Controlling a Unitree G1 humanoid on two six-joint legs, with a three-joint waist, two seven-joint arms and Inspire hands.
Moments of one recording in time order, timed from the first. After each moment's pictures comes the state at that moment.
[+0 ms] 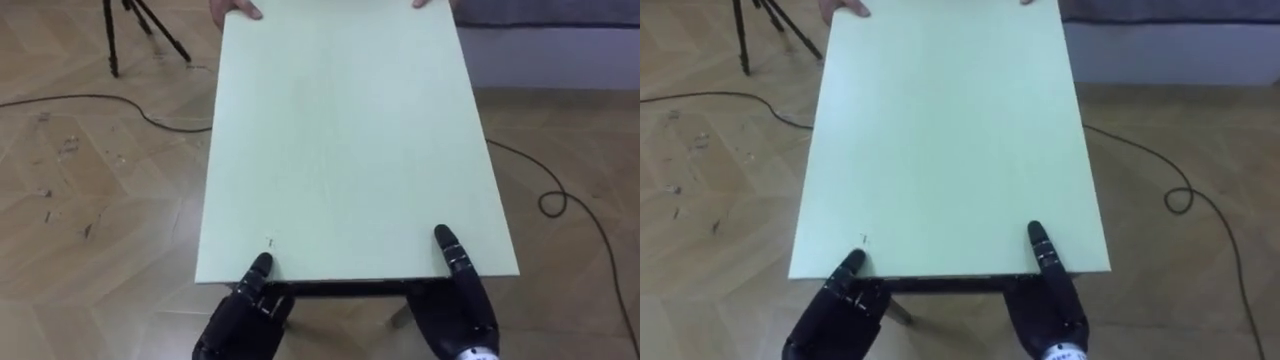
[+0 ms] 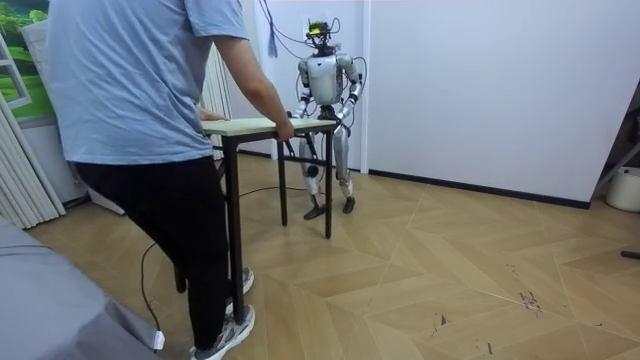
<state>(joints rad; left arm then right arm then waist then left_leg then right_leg) 0.41 0.19 -0.28 0.09 -1.30 0.02 -0.16 0.30 -0.19 0.25 0.23 1.48 -0.09 0.25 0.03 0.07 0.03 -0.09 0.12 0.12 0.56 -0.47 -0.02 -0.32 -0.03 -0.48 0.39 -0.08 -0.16</state>
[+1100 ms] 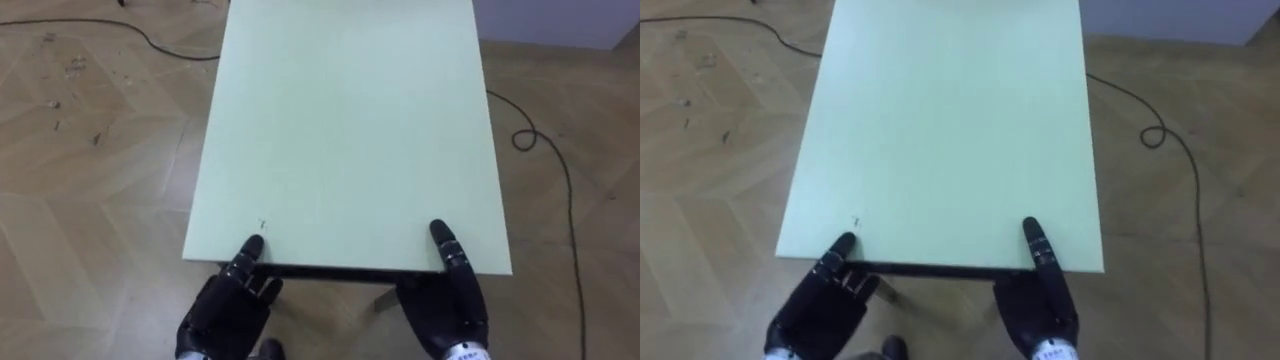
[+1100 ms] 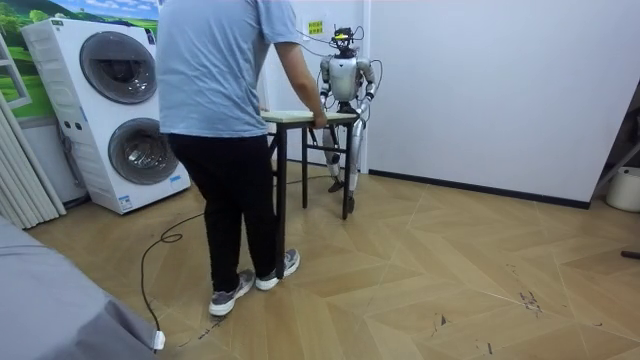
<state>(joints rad) 0.41 0.23 -0.23 0.03 -1.24 0.03 -0.19 0.32 -0.17 0.26 0.19 1.54 -0.04 0.28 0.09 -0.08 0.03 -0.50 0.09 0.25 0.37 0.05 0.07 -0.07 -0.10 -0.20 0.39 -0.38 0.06</state>
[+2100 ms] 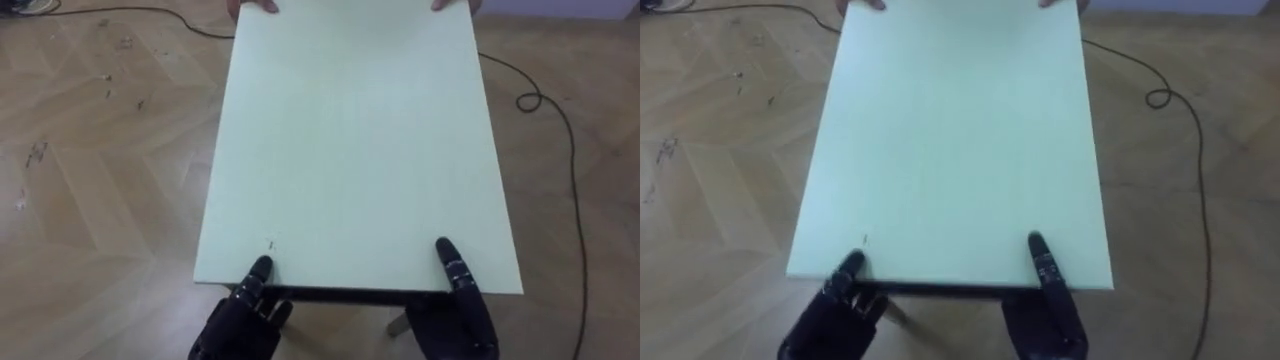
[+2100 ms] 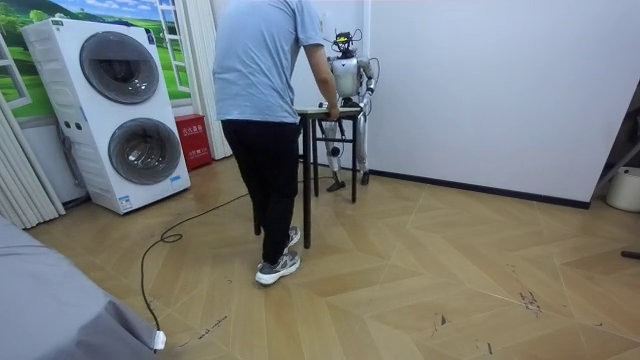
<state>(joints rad) 0.45 0.21 -0.27 0.07 -1.27 0.01 -0.21 0.34 -0.20 0.28 0.22 1.49 -0.10 0.31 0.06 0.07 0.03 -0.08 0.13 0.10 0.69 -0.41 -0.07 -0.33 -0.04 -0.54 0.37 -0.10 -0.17</state>
